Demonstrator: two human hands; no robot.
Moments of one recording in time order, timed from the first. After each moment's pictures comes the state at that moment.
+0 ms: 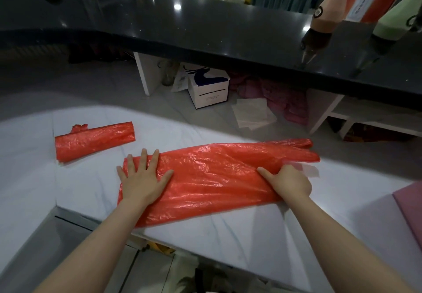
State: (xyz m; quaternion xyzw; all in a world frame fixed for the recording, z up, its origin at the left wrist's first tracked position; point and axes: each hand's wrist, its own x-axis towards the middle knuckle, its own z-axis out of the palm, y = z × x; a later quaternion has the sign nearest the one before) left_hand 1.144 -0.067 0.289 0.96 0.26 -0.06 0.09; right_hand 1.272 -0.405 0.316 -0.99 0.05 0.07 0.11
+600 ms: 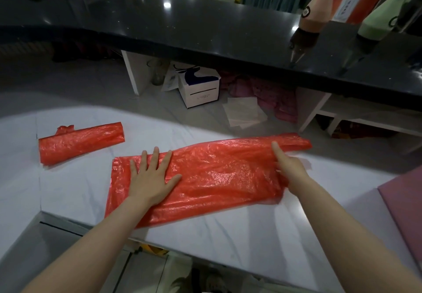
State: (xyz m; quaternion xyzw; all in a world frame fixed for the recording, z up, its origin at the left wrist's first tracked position) left_hand 1.162 -0.089 0.279 0.99 0.15 -0.06 0.06; right_hand 1.289 -0.419 0.343 -0.79 0.19 0.17 0.56
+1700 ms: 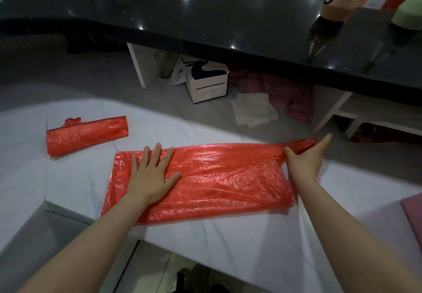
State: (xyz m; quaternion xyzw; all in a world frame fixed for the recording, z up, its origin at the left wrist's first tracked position) left_hand 1.161 -0.090 0.278 0.98 0.16 -0.06 0.05; right_hand 1.335 -0.431 0.307 -0.86 0.15 -0.08 0.48
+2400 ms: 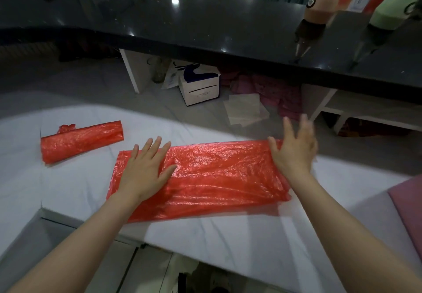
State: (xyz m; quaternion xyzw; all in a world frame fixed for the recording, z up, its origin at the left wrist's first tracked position) left_hand 1.161 -0.093 0.325 1.00 0.08 0.03 0.05; right_hand 1.315 -0.416 0.344 -0.98 -0.04 -0.12 0.15
